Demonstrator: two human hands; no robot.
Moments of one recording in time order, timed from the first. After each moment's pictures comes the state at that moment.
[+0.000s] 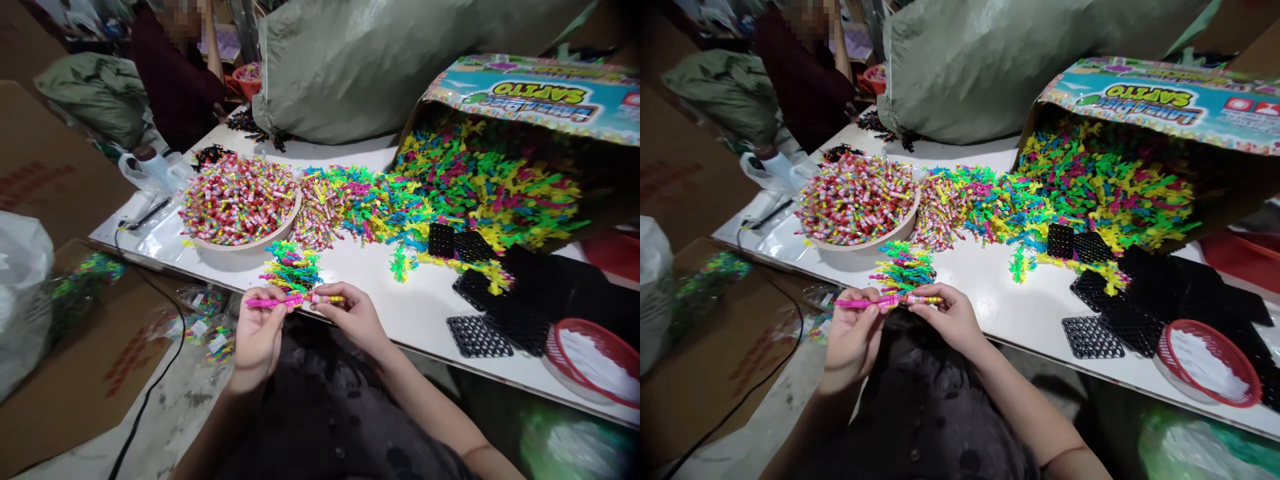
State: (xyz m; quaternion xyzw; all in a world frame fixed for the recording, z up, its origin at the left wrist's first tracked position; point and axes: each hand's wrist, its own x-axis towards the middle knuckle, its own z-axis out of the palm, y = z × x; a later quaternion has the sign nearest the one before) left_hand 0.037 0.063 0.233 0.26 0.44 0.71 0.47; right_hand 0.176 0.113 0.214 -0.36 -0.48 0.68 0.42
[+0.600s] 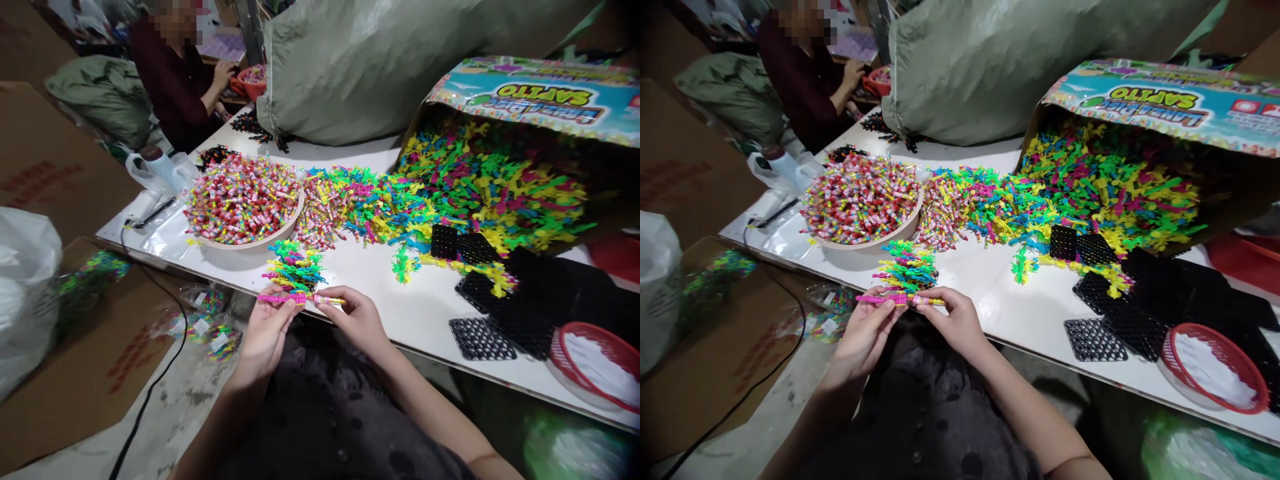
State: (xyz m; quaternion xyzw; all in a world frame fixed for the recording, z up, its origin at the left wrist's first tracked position) left_hand 0.035 0.067 0.230 0.13 0.50 0.64 0.57; right_hand 0.182 0.110 0.208 -0.39 -0.57 0.60 0.40
